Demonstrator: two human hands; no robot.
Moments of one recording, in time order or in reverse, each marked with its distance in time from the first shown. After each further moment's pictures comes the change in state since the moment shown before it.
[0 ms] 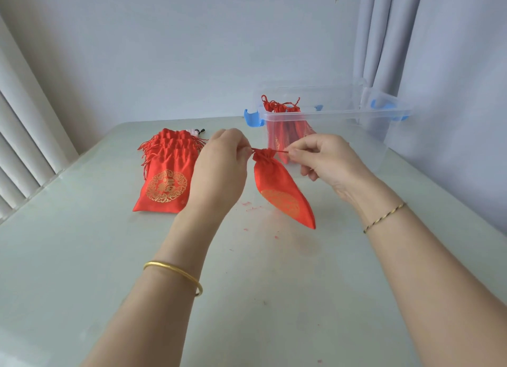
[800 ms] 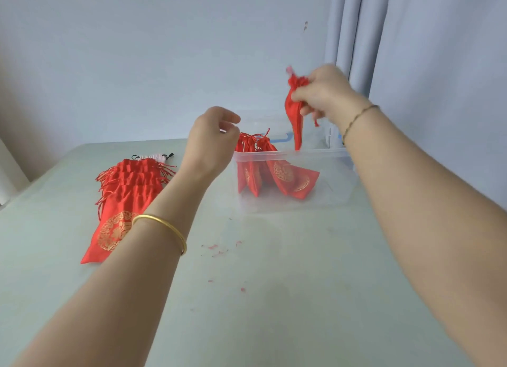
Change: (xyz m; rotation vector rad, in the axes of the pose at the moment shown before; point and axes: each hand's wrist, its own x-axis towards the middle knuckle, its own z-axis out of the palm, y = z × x) left_hand 0.106 0.028 0.026 -0.355 -0.041 -0.120; right_hand 0.140 -0.064 -0.084 -0.402 0.219 0.097
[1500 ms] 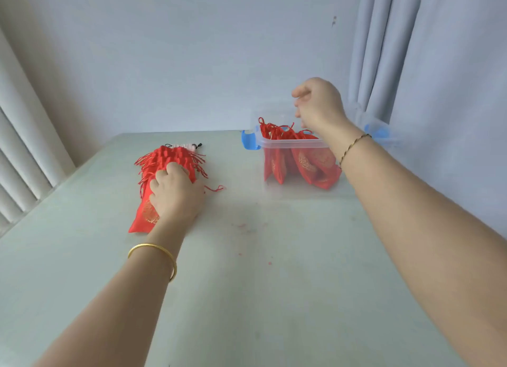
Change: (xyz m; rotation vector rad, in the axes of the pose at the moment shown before) left_hand -0.054 -0.104 -0.052 0.566 0.195 -0.472; right_hand -0.022 -0.002 0.062 0.144 0.119 -0.161
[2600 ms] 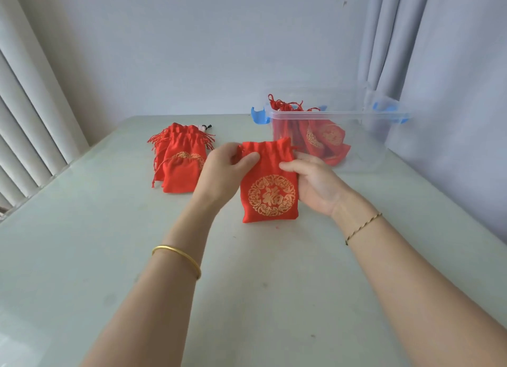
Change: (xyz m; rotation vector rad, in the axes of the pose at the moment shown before) left_hand -0.077 0.019 -0.020 -0.645 -0.315 0.371; right_hand -0.154 0.042 0.019 0.926 -0.603 0.387
